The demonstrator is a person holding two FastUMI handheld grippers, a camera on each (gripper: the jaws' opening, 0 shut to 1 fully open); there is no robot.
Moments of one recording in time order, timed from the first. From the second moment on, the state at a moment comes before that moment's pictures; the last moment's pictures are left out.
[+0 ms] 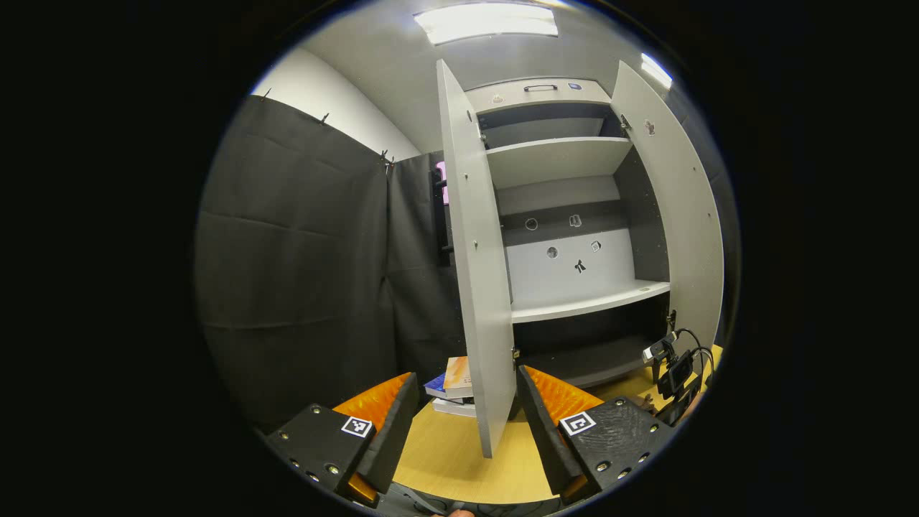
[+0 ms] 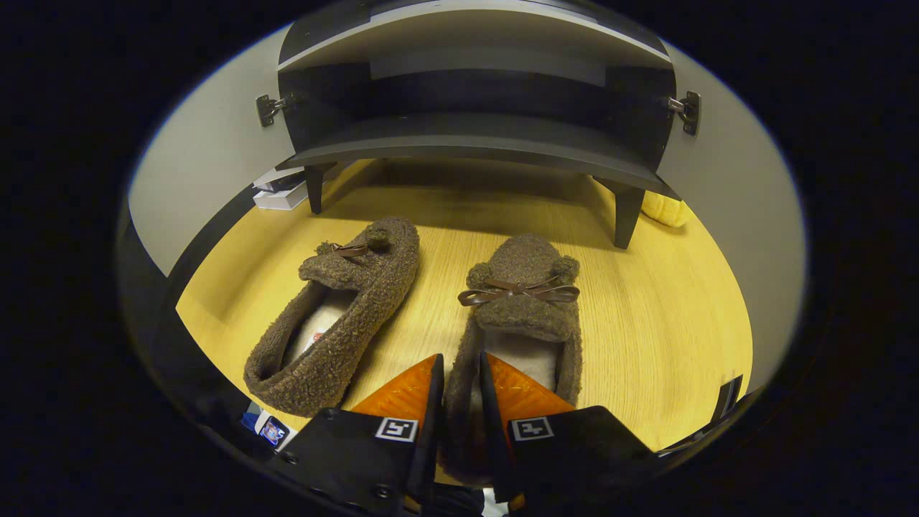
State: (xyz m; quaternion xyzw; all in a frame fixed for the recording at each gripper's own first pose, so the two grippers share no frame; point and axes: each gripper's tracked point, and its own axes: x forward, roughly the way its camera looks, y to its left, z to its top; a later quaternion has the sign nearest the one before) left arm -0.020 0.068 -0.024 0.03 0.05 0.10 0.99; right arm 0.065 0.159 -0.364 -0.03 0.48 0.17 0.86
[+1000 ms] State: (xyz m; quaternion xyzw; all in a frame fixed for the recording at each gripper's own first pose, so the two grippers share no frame) left arm -0.009 0.054 -0.021 0.02 0.02 0.01 1.00; right arm 0.074 0.152 -0.228 0.12 0.40 0.21 0.88
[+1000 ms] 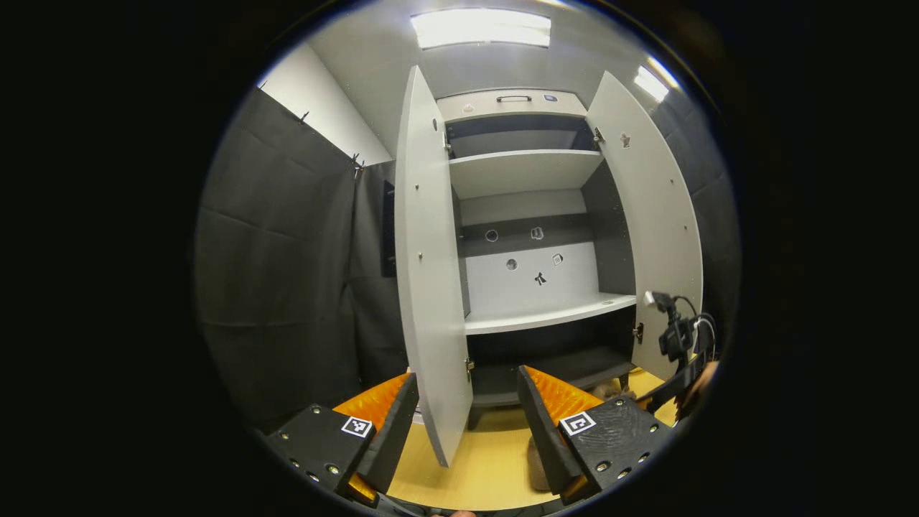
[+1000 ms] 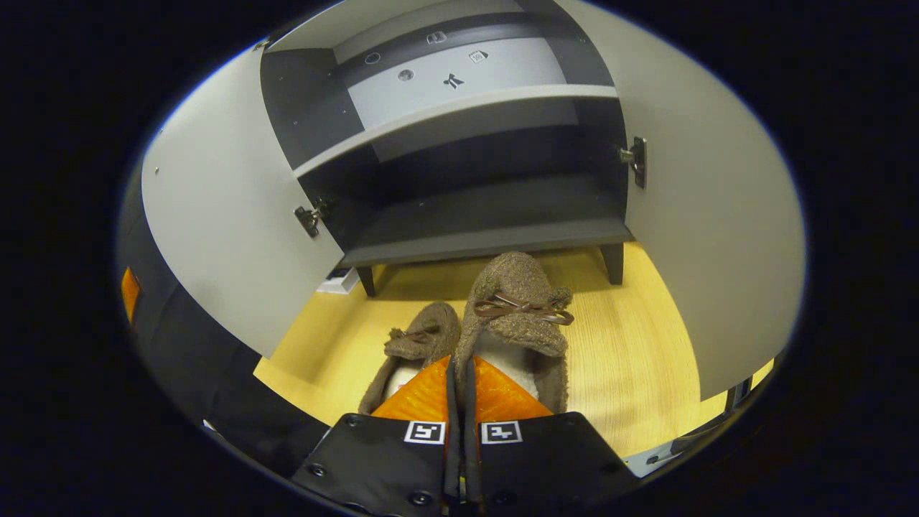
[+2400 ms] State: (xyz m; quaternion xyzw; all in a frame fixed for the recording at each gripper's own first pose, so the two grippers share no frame) left arm 0.062 0.019 -0.027 0.02 0.02 -0.03 1.00; right arm 0.243 0.155 -0.003 0.10 0.17 0.24 0.95
